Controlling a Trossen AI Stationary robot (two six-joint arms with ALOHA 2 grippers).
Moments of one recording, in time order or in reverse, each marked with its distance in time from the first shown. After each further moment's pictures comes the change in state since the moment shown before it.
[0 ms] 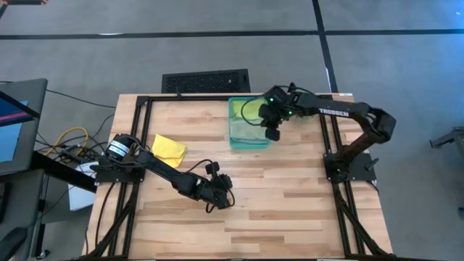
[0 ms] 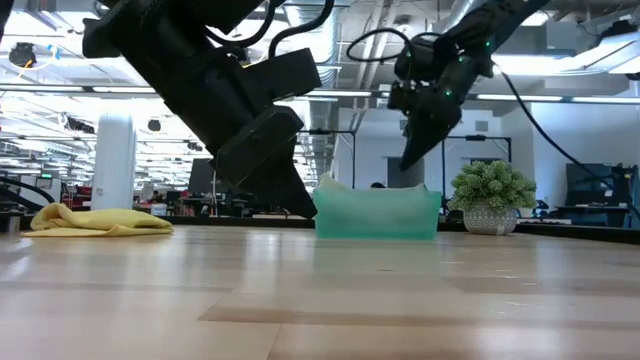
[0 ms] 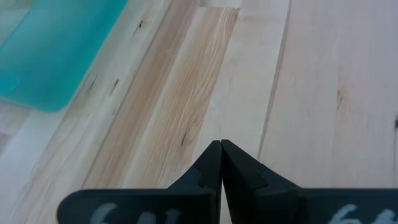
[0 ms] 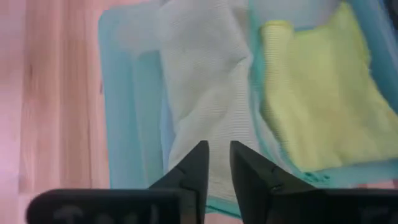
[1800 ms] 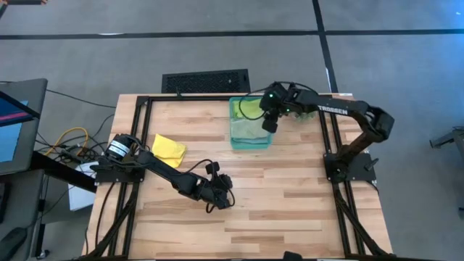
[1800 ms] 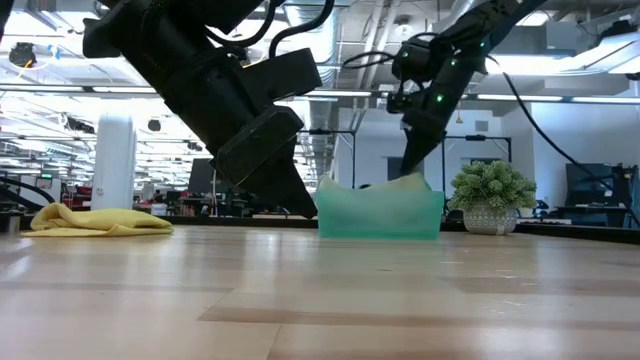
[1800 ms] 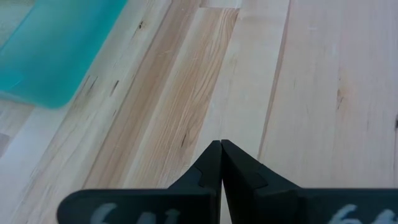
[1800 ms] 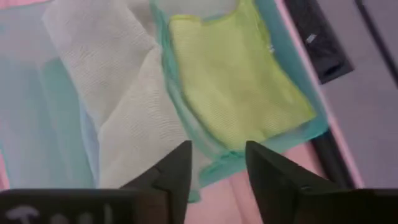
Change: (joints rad) left arm 0.000 0.000 0.000 0.002 0.000 0.005; right arm -0.026 0.025 0.043 -0.001 0.239 0.113
